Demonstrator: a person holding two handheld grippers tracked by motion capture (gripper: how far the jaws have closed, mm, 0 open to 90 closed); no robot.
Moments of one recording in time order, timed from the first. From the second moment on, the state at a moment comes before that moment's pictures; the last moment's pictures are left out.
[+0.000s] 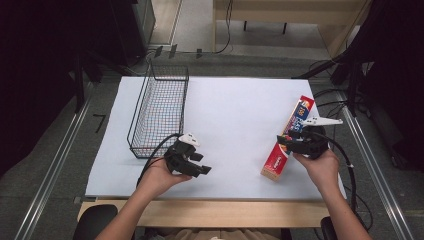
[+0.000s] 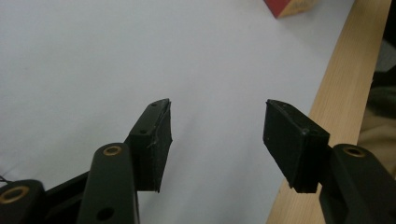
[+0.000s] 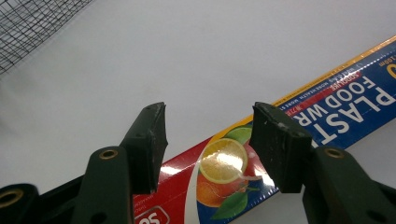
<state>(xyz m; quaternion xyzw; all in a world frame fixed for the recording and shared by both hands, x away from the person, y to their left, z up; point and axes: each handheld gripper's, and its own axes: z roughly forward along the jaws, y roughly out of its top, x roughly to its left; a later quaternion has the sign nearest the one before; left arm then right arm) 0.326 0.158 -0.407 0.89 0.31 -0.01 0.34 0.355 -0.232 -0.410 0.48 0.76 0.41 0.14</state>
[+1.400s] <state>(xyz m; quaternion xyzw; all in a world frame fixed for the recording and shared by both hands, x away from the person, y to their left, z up) 0.332 0.144 -0.404 0.89 0.28 -0.03 0.36 0.347 -0.238 -0.413 0.52 0.75 0.39 0.15</state>
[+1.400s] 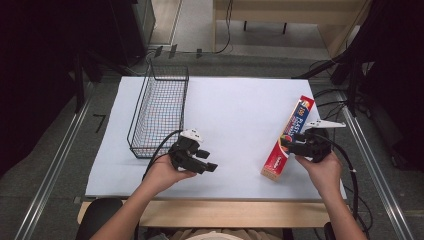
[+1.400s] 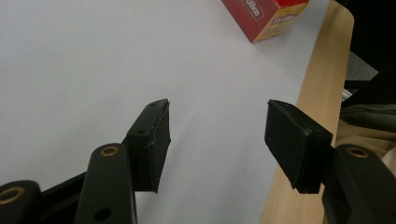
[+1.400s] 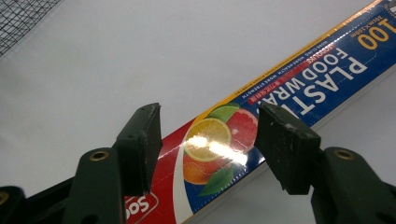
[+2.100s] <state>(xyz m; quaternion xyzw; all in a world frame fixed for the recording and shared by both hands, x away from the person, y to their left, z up) 0.333 0.132 -0.402 0.89 0.27 -0.03 0.36 0.367 -0.241 -0.412 0.58 0.73 0.33 0.14</state>
